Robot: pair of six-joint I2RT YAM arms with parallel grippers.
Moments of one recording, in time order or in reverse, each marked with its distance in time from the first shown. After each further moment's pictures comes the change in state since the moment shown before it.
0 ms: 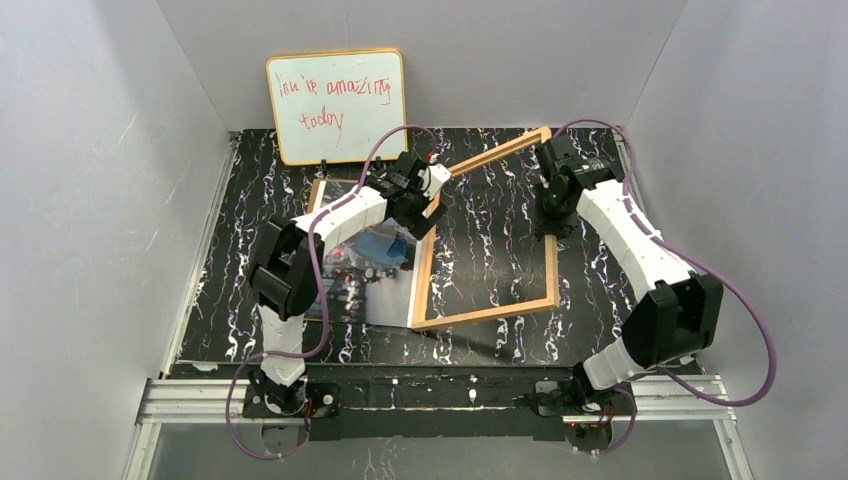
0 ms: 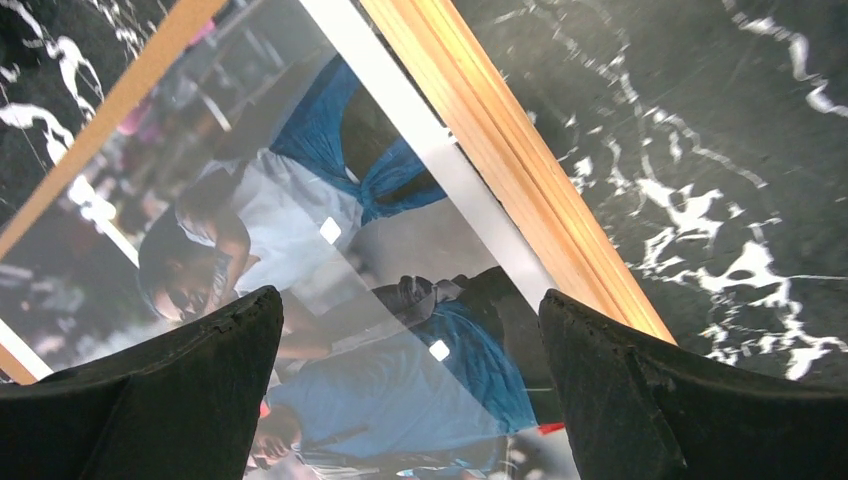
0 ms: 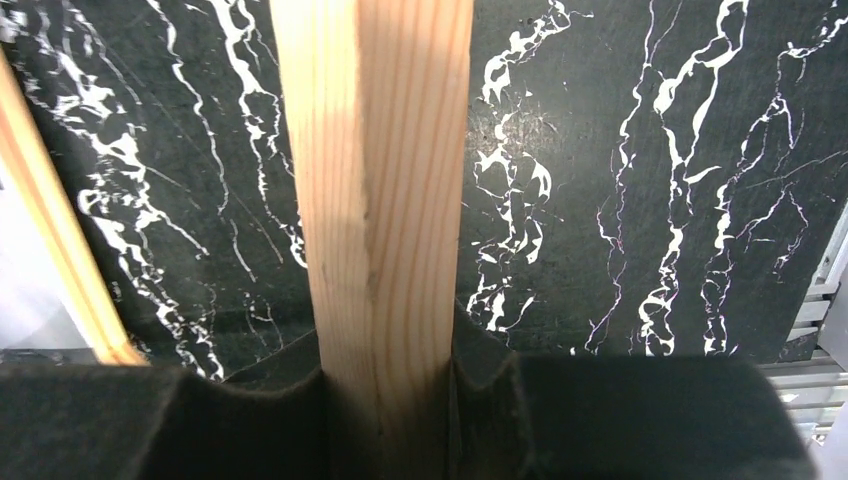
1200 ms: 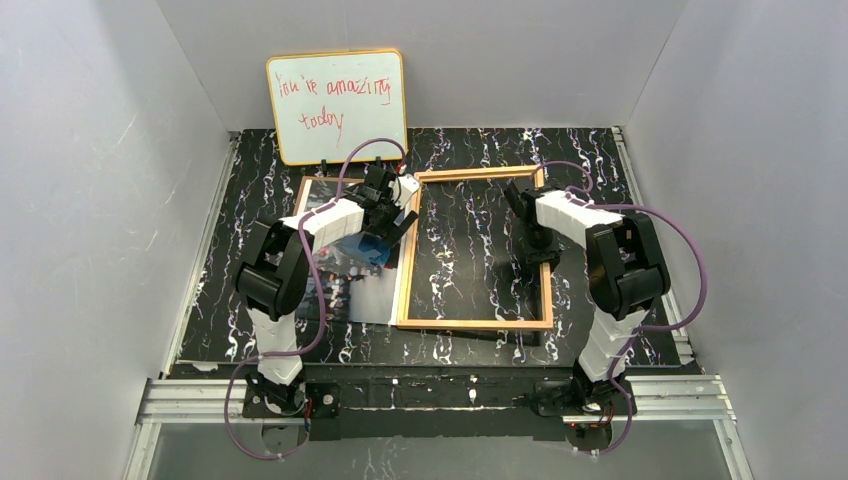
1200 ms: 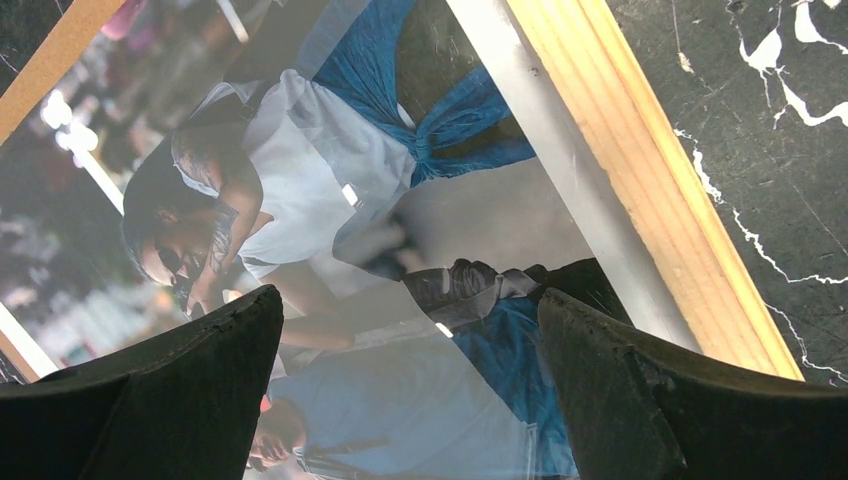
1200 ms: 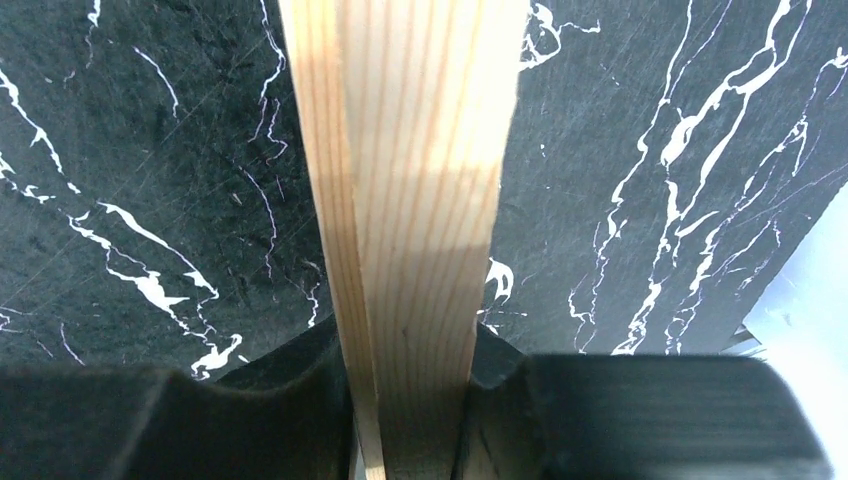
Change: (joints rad) left arm 0.129 -0.046 -0.262 0.201 -0.050 0.083; right arm 0.029 0.343 -0.230 0.231 0.242 -0.016
